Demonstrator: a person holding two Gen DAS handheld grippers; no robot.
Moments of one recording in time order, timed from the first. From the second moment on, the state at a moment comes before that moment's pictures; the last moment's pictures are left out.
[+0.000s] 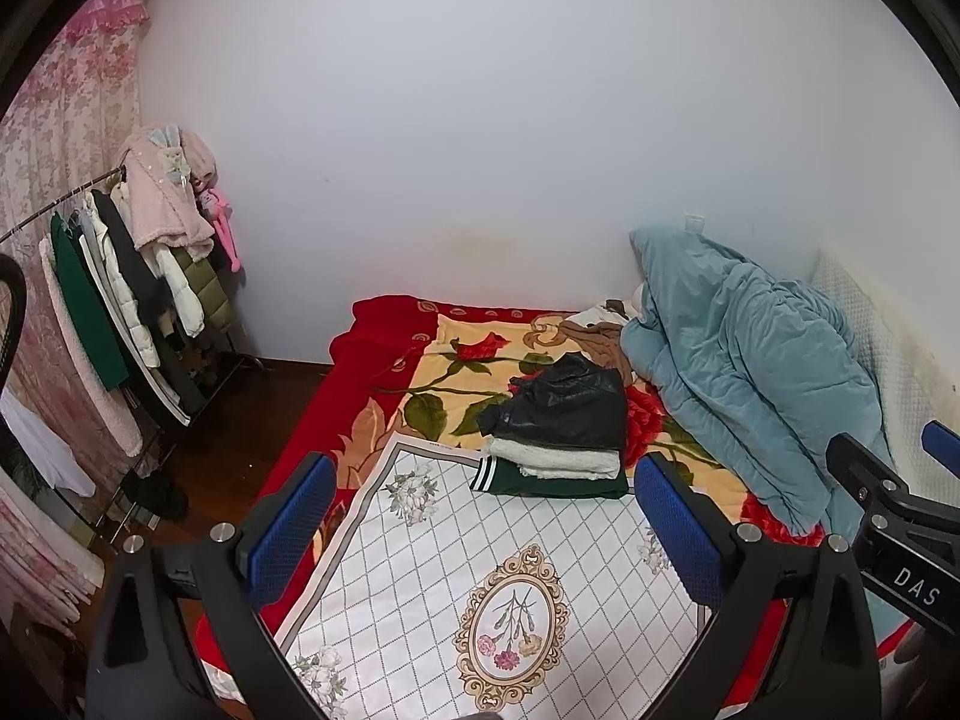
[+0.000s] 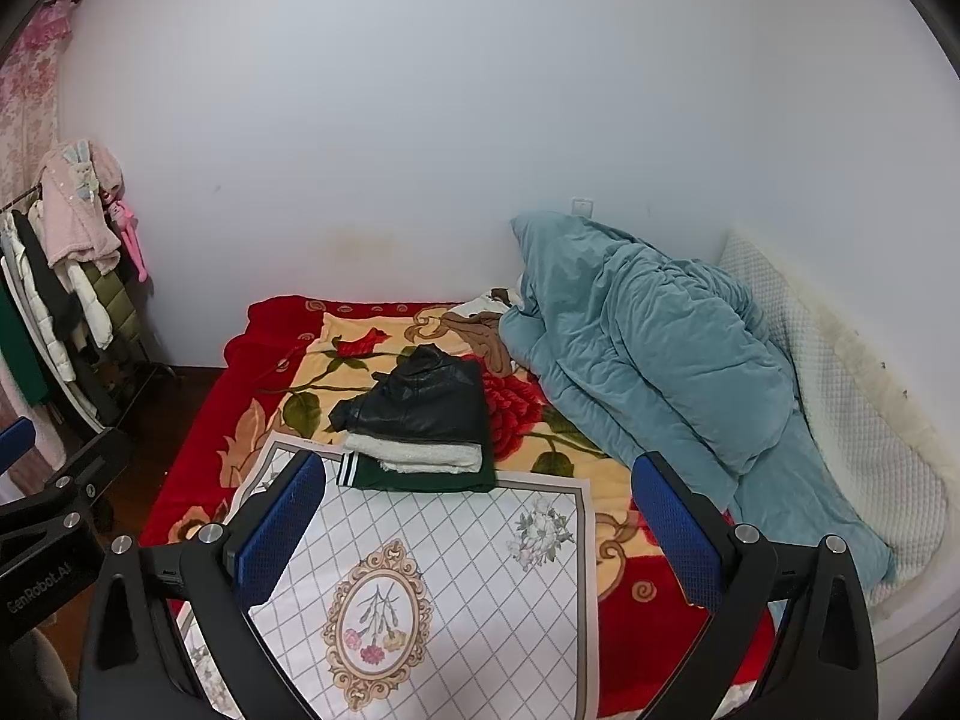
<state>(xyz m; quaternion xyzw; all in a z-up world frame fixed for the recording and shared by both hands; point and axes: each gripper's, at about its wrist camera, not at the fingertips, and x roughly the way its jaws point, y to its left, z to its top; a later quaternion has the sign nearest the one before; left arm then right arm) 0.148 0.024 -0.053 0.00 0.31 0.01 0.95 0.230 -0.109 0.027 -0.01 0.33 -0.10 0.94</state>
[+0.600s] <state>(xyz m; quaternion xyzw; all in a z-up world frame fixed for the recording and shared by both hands) 0.150 0.025 -0.051 0.00 0.31 0.01 0.95 0.226 -0.114 0.027 -0.01 0.33 -0.10 0.94</state>
